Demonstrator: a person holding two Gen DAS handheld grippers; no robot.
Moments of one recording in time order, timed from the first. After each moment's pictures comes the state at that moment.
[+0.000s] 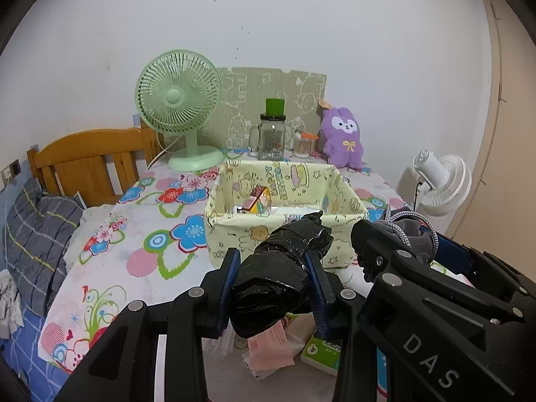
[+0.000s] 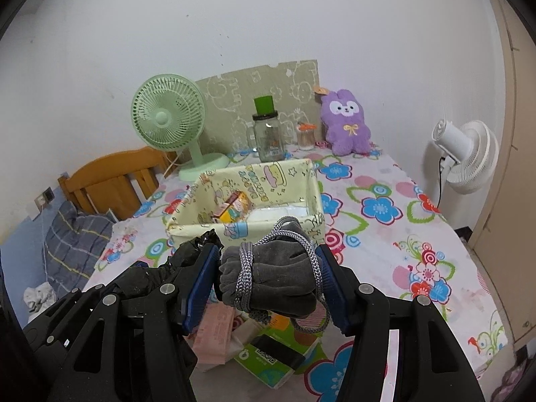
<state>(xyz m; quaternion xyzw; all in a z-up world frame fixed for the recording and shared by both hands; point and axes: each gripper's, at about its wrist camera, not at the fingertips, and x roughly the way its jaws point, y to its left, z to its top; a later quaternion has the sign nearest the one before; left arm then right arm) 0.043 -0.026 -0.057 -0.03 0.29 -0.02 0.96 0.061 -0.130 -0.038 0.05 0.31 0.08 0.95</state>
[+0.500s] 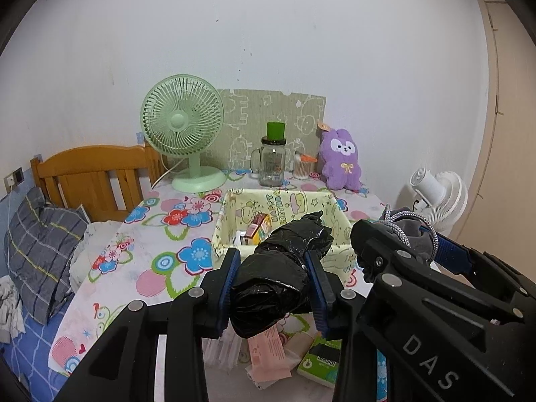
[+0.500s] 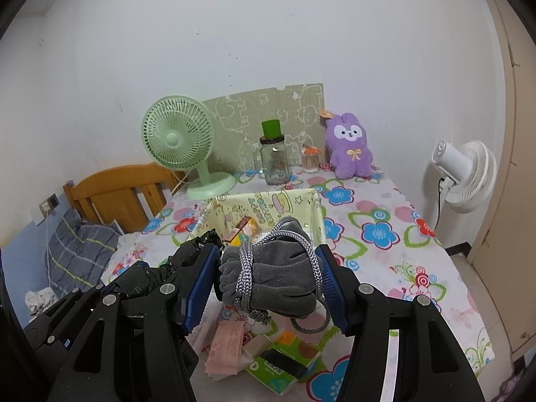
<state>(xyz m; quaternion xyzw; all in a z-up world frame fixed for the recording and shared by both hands) 0.038 -0.021 -0.026 -0.03 0.26 -0.02 0.97 0.056 -0.125 -0.004 0.05 0.28 0.08 0.95</state>
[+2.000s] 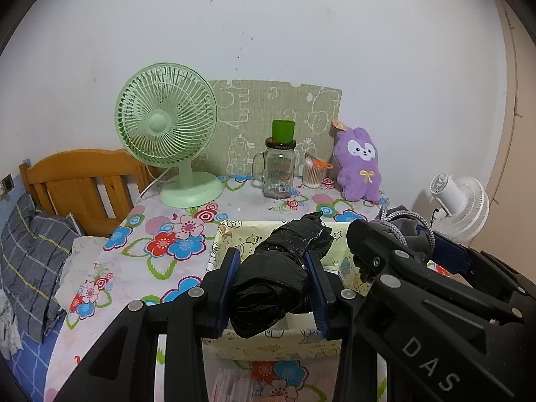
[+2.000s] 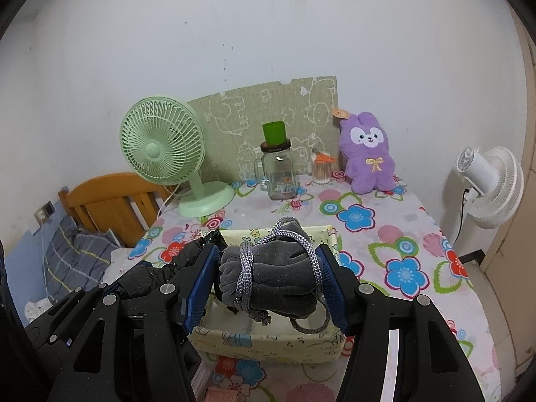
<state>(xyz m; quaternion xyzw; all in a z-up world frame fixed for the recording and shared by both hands) 0.151 -0.017 -0.029 -0.03 0.28 -0.01 0.96 0.179 -0.121 -0.017 0.05 0.30 0.10 0.95</state>
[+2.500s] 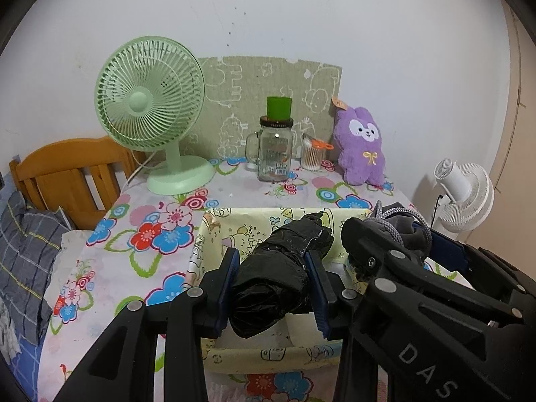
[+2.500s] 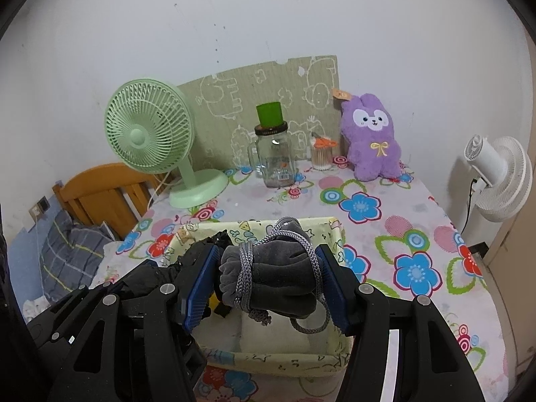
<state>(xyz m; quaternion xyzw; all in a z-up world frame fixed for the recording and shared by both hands) 0.188 -0.020 -0.056 -0.02 0.32 -0.02 0.95 0.213 -0.122 -0.046 0.05 0.33 0.10 0.94</state>
